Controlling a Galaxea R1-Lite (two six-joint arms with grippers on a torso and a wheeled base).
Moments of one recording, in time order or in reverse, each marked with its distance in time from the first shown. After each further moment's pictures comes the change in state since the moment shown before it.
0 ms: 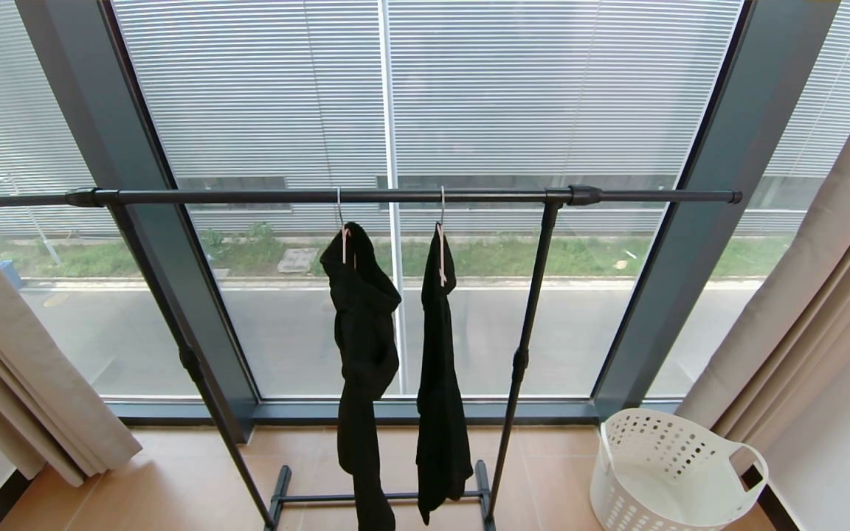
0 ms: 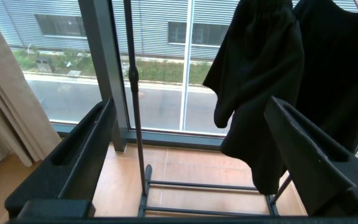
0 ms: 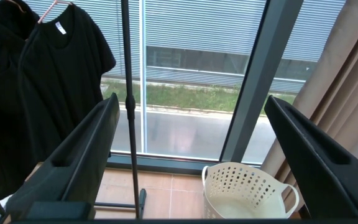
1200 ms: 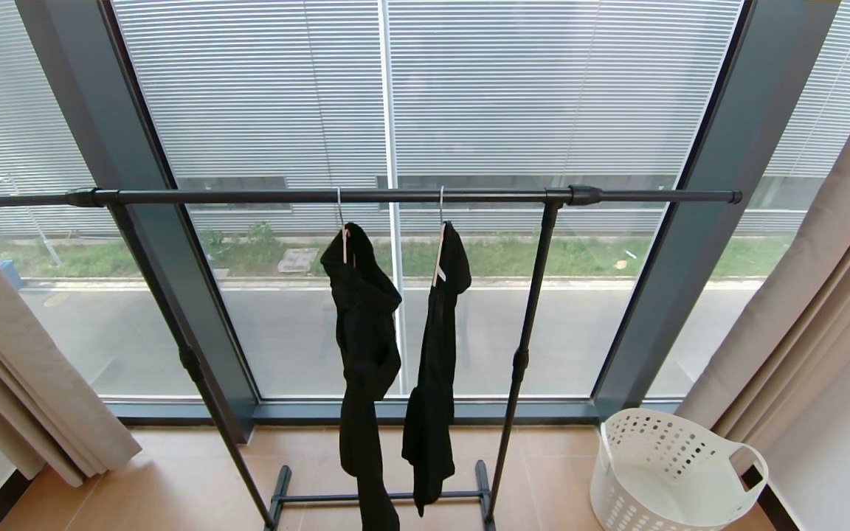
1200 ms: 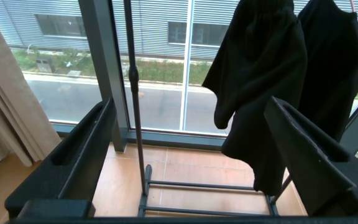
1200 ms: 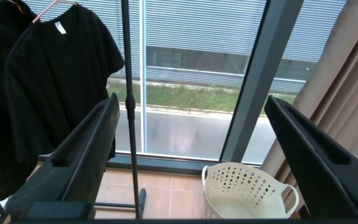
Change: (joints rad) left arm 0.000 0.000 0.000 0.000 -0.001 0.000; right arm 0.000 0.000 0.000 0.000 0.000 -0.002
